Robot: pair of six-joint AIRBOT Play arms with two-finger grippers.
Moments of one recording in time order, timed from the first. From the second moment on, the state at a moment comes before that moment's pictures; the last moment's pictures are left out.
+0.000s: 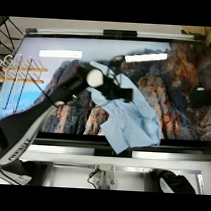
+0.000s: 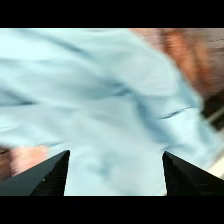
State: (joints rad) left arm -0.73 -1.69 1.83 1.21 -1.19 -1.87; right arm 0.11 -0.85 1.38 -1.78 1.54 1.56
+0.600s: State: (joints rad) left arm -0.54 -1.47 1.23 1.11 -1.27 -1.77; right arm -0.22 -1.20 1.09 -1.34 1.41 1.33
